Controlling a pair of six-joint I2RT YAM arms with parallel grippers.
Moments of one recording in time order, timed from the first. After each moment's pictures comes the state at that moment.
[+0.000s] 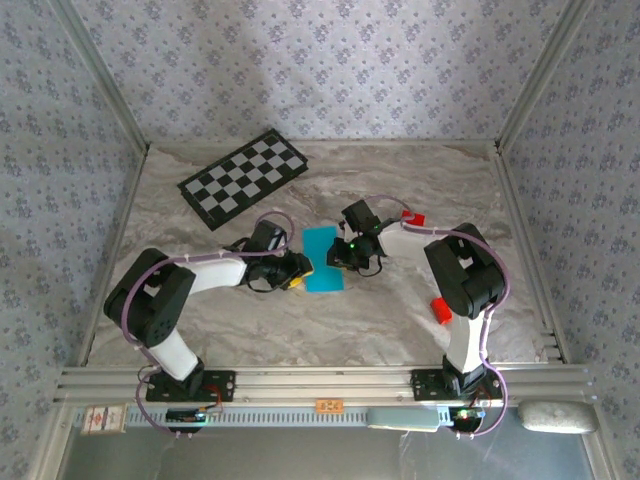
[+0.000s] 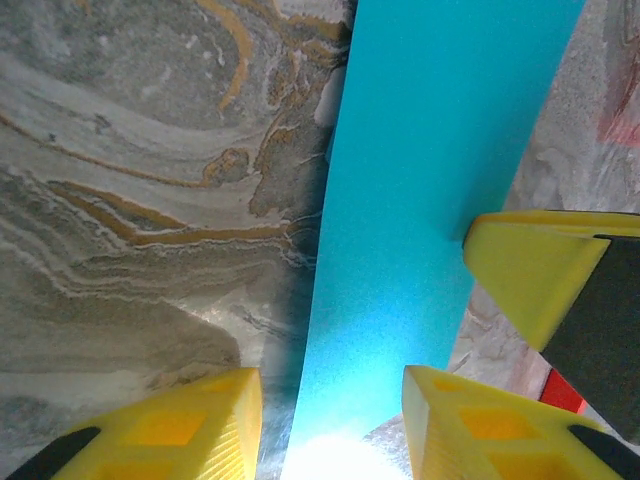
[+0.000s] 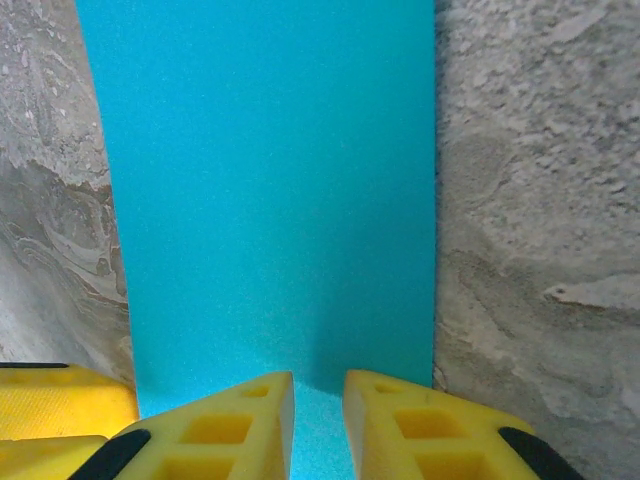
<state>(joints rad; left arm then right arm) -0.60 1.65 0.76 -0.05 0.41 -1.09 0.57 1.89 1.09 -0.32 -0.38 0.65</state>
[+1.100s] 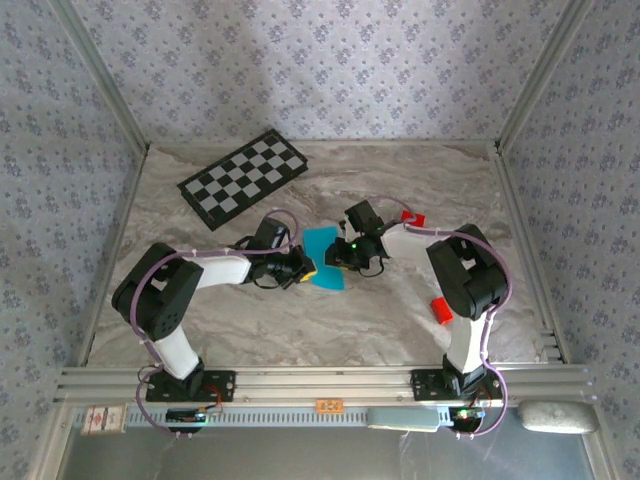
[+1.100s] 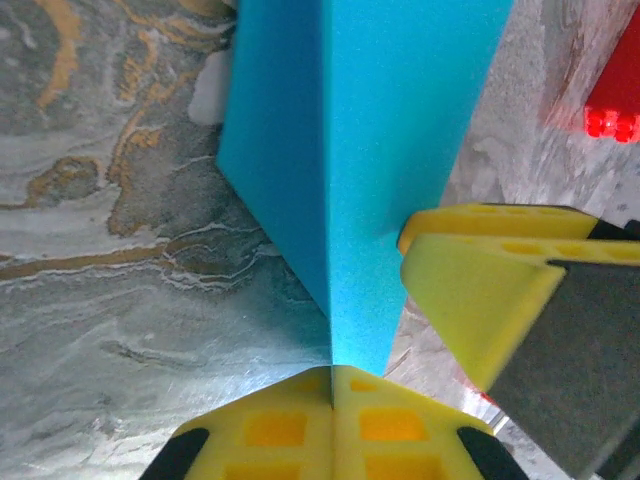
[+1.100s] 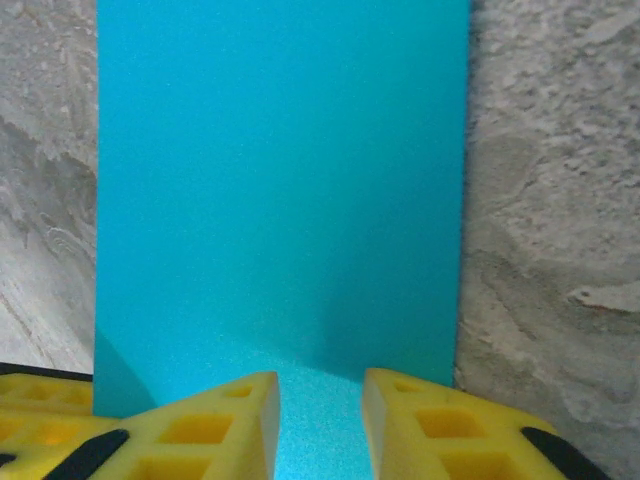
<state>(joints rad) -0.61 1.70 0.78 0.05 0.50 -1.15 0.56 1.86 1.06 -0.27 -0.42 0.62</state>
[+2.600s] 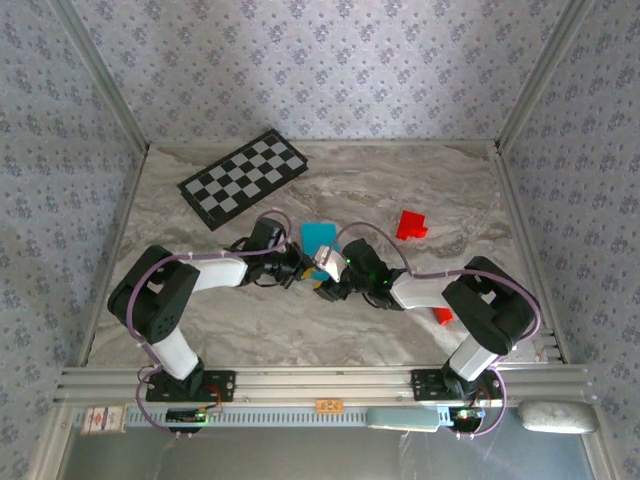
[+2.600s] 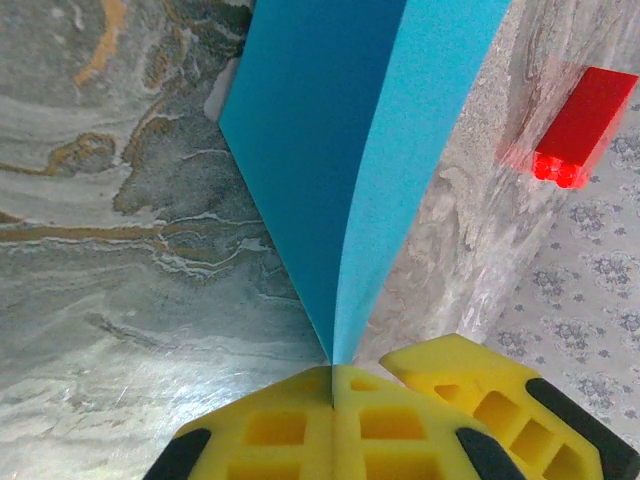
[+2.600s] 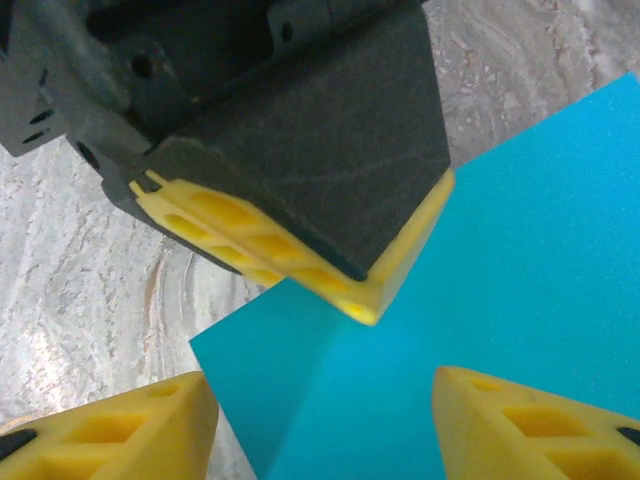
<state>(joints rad) -0.60 1.68 0.74 0.13 0.51 -1.33 0.78 1.62 0.63 0.34 -0.20 -0.27</state>
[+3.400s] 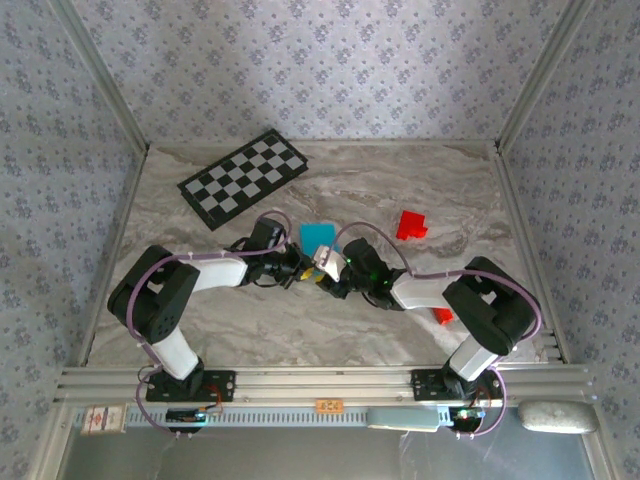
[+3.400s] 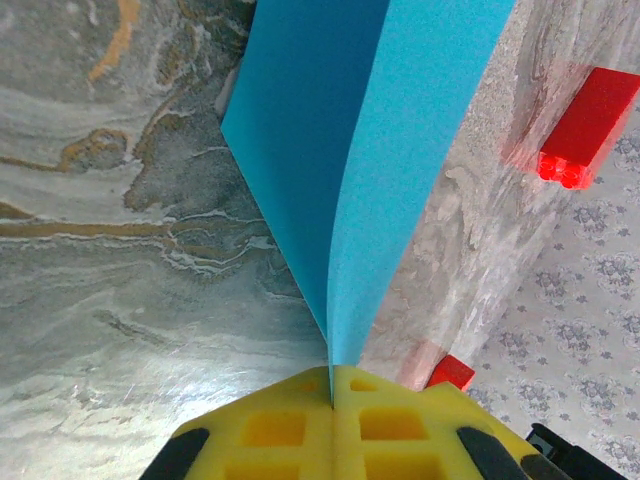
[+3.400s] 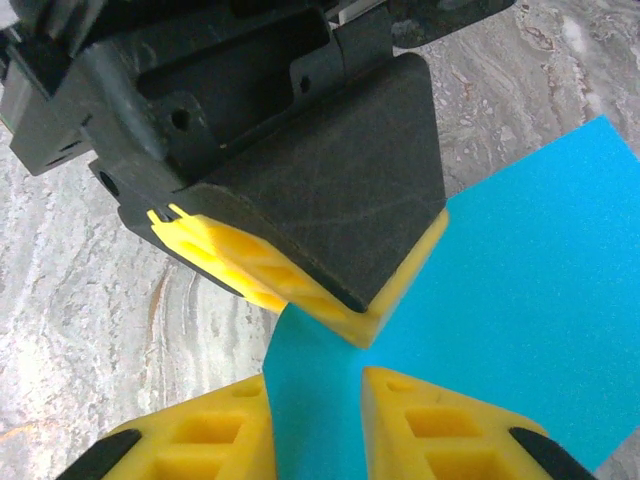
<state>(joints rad) -0.60 1.68 0.74 0.12 0.51 -1.33 0.78 1.62 0.62 0.37 -0.21 -0.30</state>
